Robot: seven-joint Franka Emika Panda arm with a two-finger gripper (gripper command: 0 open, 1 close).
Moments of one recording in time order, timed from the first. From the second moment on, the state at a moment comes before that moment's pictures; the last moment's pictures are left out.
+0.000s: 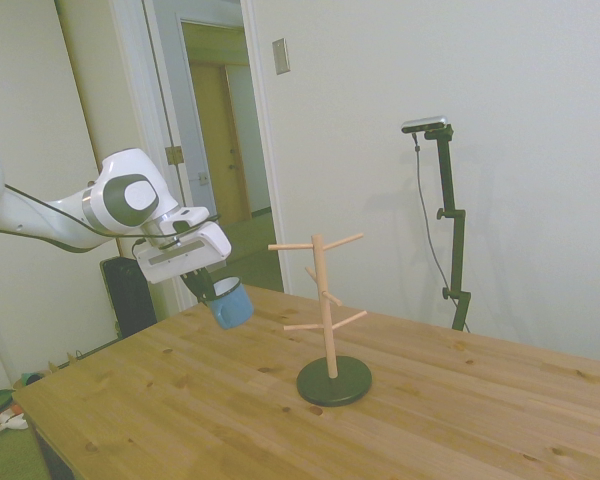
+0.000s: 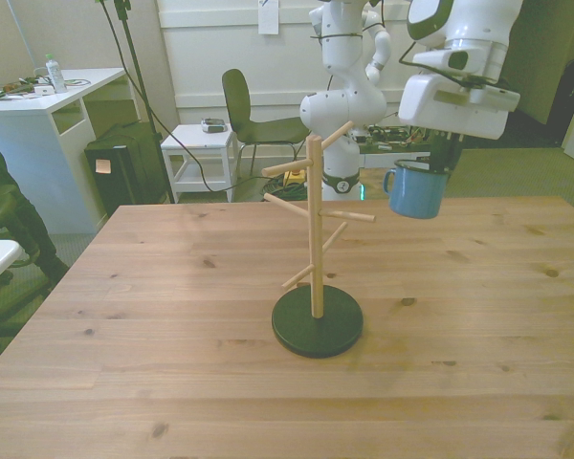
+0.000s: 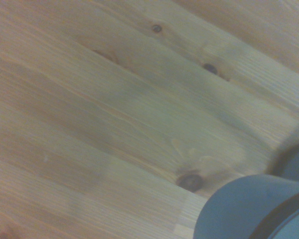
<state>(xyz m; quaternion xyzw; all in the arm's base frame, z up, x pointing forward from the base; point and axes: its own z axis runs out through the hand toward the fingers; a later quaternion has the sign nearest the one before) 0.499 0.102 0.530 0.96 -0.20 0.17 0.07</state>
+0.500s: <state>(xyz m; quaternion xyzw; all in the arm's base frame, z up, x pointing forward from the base) 0.488 0.055 0.590 0.96 -0.19 0.19 0.08</state>
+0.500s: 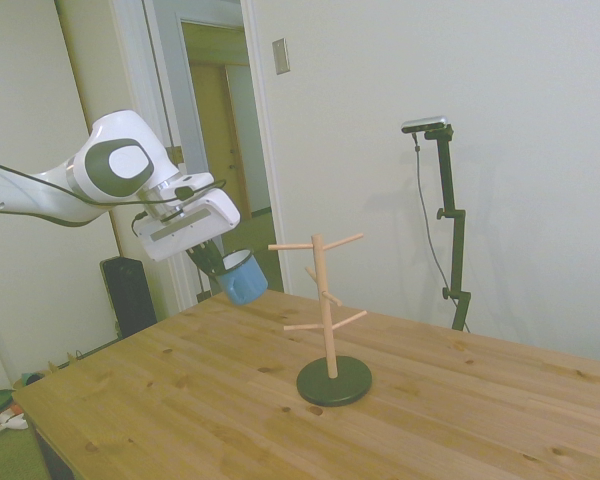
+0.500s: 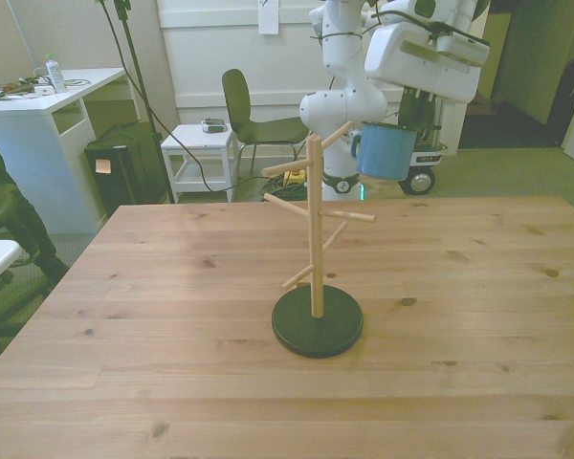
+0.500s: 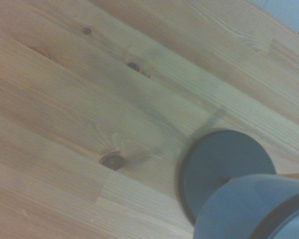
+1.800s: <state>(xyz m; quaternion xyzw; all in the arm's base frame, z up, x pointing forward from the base) 0.540 0.023 0.645 0.96 -0.19 0.18 0.08</state>
